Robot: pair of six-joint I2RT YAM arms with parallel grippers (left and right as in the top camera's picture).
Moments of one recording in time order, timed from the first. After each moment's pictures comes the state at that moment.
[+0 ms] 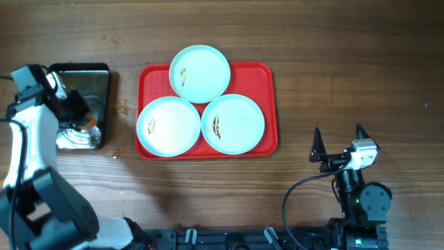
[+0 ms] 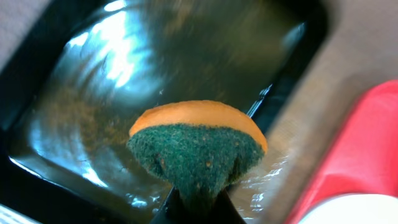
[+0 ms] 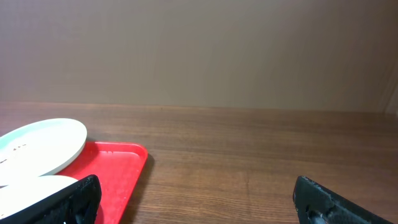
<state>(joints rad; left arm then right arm) 0.47 1.62 1.17 -0.69 0.10 -0.15 -0.06 0.02 0.01 0.00 -0.13 -0.01</state>
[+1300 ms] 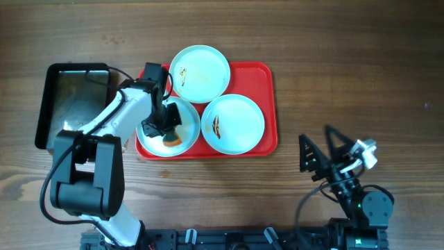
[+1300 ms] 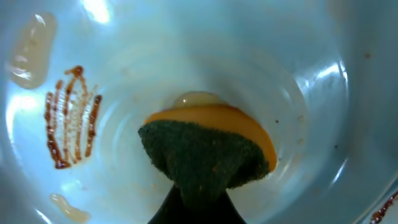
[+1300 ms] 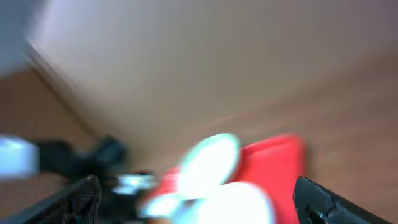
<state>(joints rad) -0.17 1.83 1.11 -0.82 0.10 -0.46 -0.05 0.02 0.01 0.12 -0.52 0.77</state>
